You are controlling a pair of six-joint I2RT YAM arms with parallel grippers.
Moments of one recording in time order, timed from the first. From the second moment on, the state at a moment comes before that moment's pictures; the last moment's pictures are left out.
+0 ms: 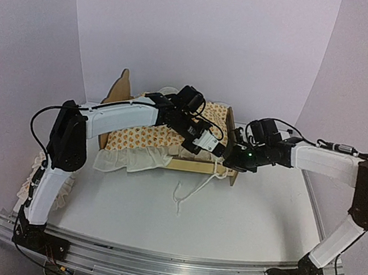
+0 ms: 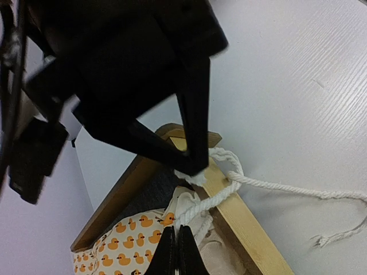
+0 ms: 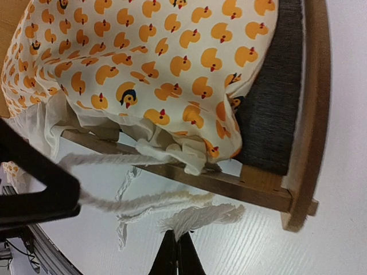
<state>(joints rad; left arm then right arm) -0.86 2.28 2.13 -0.61 0.49 1.41 0.55 1.61 1.12 -0.37 -0.23 0.47</state>
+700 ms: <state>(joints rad) -0.84 2.26 2.02 -0.62 0.53 1.38 0.54 1.85 1.20 -0.15 -0.59 0.41</state>
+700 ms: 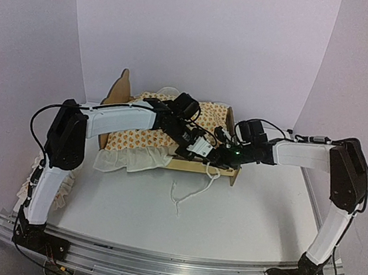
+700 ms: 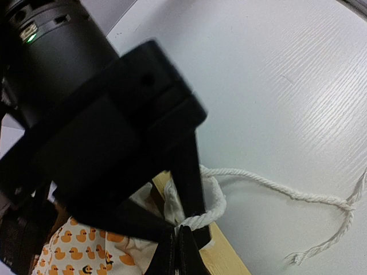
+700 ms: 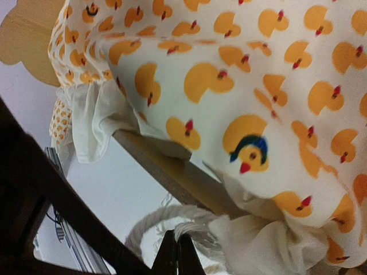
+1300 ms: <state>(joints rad) -0.80 2.24 1.98 -0.59 0.52 1.31 0.57 1.97 1.21 -0.04 -0.75 0.47</state>
